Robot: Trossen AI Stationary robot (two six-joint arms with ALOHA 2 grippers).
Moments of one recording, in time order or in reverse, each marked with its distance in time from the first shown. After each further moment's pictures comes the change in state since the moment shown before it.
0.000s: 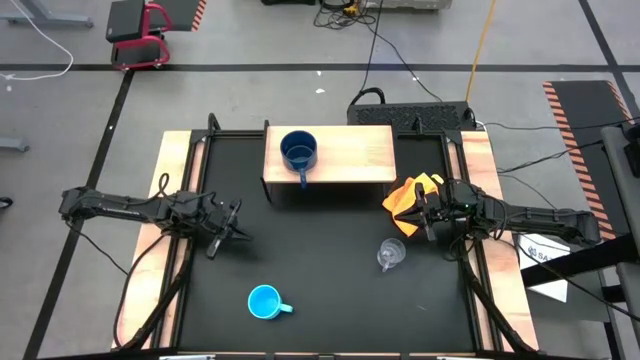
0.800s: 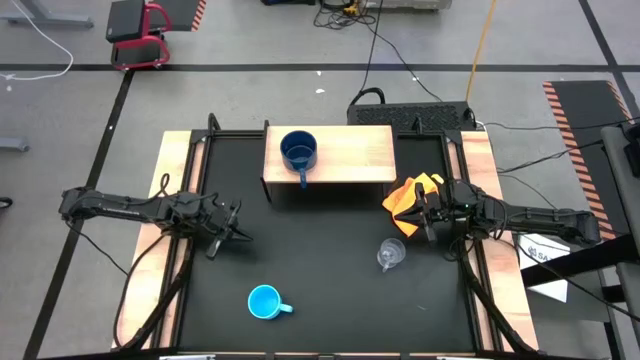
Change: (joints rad) left arm 0.000 0.000 0.000 -0.043 0.000 0.002; right arm 0.000 0.000 0.000 0.001 0.000 0.013
